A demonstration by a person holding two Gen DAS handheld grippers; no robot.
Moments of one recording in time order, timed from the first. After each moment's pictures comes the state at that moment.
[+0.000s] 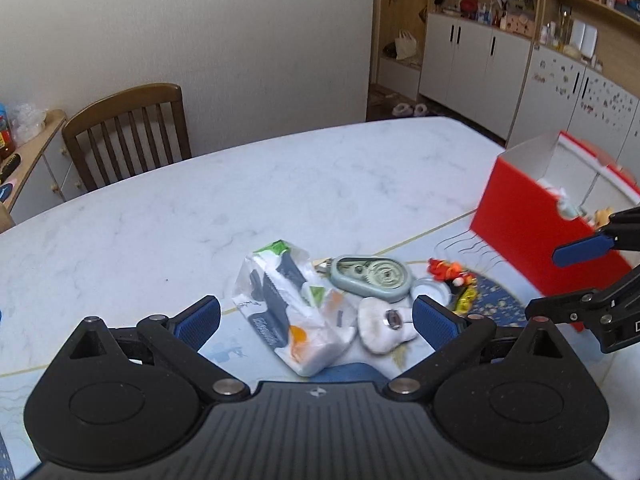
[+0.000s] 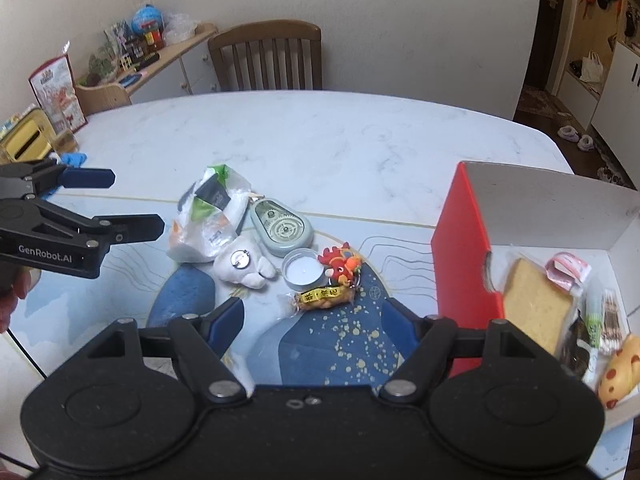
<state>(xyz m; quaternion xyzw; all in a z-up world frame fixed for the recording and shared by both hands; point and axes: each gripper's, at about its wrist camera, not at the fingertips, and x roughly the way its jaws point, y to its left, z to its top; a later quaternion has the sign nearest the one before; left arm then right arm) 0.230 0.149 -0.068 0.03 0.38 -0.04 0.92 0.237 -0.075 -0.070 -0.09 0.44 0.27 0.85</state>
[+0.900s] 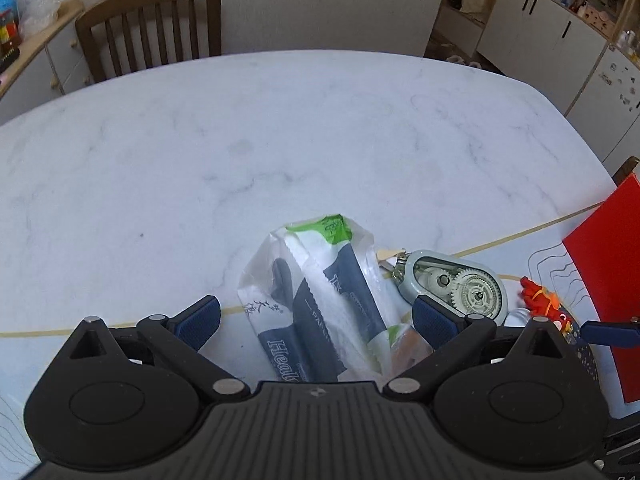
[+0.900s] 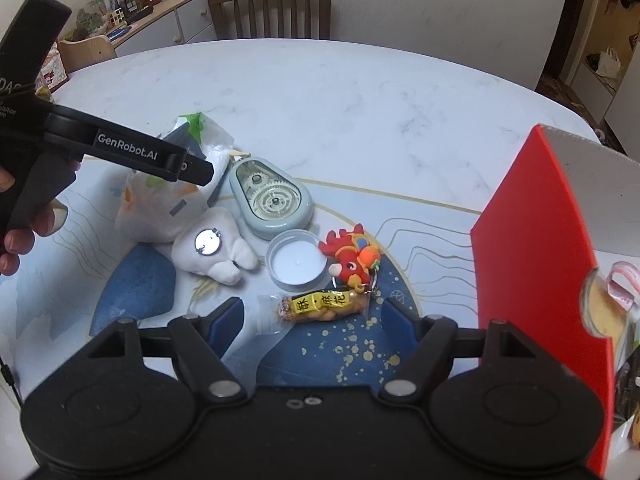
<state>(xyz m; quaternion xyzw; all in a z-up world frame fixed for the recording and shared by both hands) 0.326 0.185 -0.141 -0.06 0.49 0.02 0.87 0.274 -0.043 -0.128 -0.12 0.48 0.28 0.83</state>
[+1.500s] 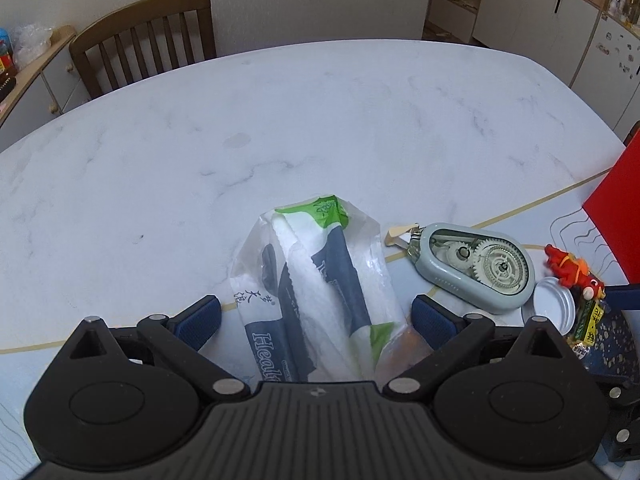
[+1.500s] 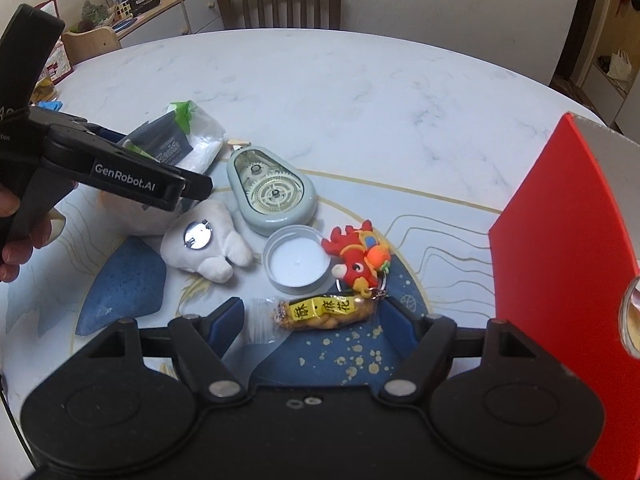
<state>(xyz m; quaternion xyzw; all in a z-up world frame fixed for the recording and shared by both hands) 0.319 0.176 -0.153 -0.01 0.48 0.02 0.87 0.282 -0.040 -0.142 -0.13 0.48 0.29 0.82</state>
